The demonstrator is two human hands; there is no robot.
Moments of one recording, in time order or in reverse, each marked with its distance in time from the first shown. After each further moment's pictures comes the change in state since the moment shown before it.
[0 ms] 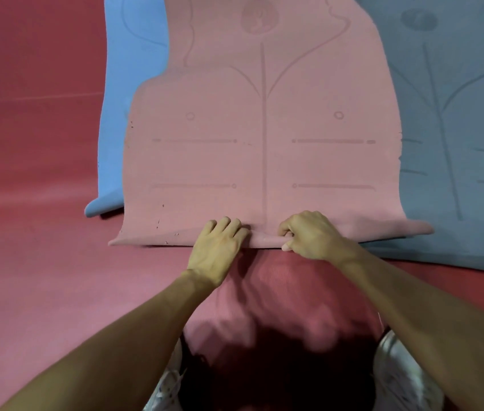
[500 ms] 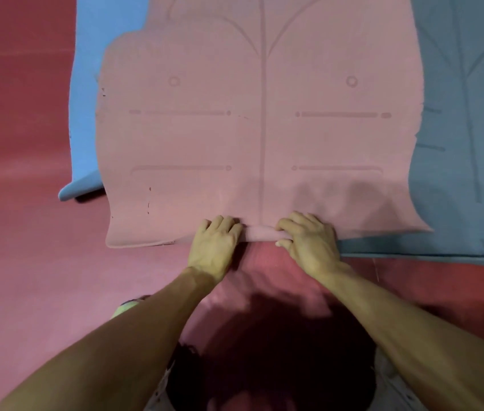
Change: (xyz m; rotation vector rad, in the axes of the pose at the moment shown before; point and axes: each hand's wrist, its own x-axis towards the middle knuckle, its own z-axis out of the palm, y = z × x) left_hand -0.002 0.017 0.053 -0.075 -0.124 -0.120; right_hand -0.004 0.017 0.085 -0.008 0.414 -0.055
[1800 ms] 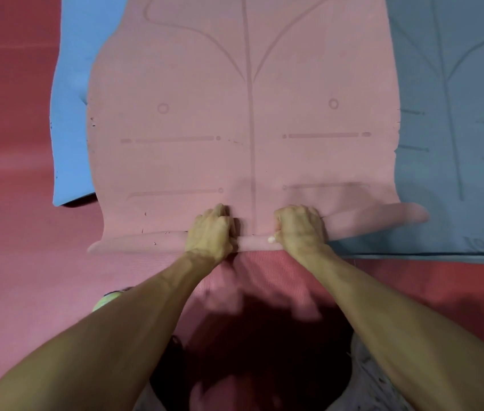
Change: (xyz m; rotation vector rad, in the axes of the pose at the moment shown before) left_hand 0.015 0.028 -0.014 -0.329 -0.220 -0.238; right_hand 0.011 -0.001 -0.028 -0.059 -0.313 0.335
